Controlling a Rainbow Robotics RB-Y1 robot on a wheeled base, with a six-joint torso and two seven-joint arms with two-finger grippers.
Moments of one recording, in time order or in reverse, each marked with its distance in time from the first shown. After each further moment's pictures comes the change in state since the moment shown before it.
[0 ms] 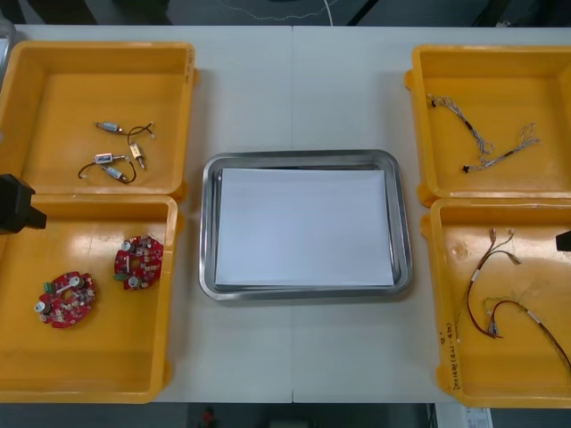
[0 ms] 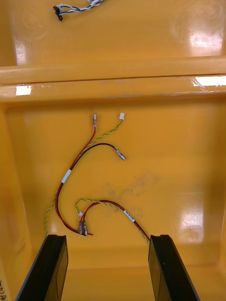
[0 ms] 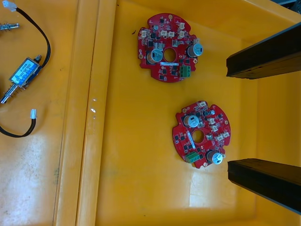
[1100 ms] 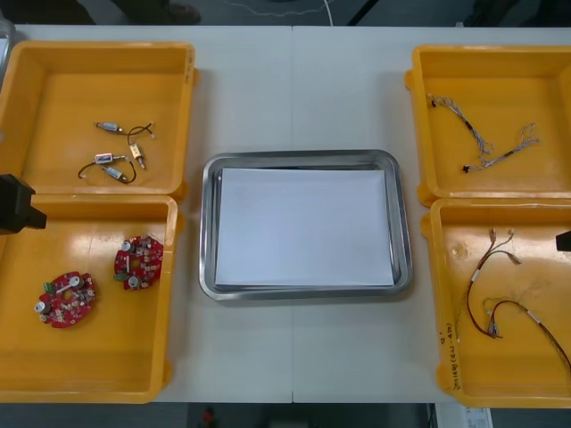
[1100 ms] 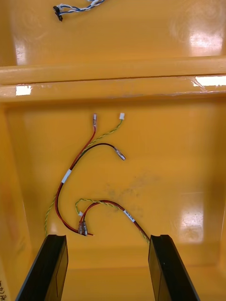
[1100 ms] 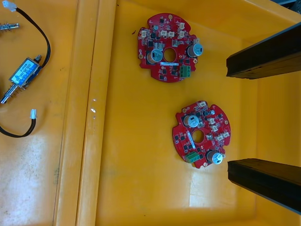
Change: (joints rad) right arm 0.000 0.000 0.000 0.000 0.000 0.000 0.000; left arm 0.000 0.000 0.000 0.000 0.000 0.000 0.000
